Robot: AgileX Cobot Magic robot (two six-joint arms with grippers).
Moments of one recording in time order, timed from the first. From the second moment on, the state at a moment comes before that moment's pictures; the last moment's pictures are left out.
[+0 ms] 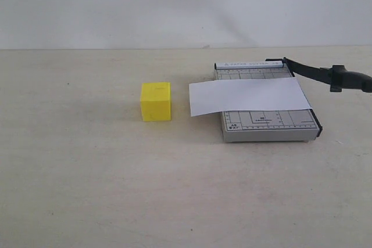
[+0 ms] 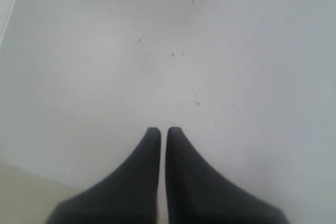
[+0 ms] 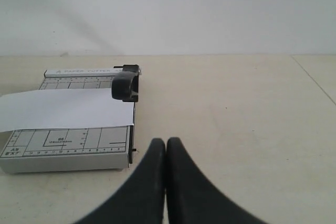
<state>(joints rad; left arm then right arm) -0.03 0.10 -0.20 -0.12 -0.07 -0.22 0.01 0.28 -0.19 -0.19 0.23 0.18</state>
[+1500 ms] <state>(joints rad) -0.87 2.42 -1.81 -0.13 0.16 -0.01 0.01 0.28 -0.19 -0.19 0.25 0.15</state>
